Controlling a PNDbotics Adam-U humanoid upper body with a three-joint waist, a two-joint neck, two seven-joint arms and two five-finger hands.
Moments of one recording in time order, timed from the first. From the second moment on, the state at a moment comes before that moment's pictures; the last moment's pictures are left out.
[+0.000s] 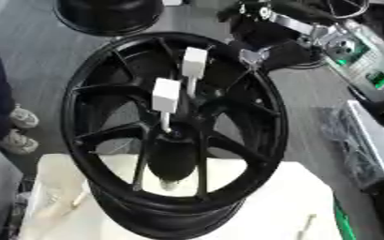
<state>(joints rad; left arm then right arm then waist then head) -0.12 0.18 0.32 -1.72 0.25 0.01 -0.39 -0.88 -0.62 0.43 -1.41 0.30 -0.20 0.38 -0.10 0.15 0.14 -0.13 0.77</state>
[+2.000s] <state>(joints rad) -0.13 0.18 0.32 -1.71 0.21 0.00 -0.41 -1.04 -0.43 0.37 -1.22 0.61 -0.32 0.86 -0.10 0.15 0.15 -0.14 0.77</state>
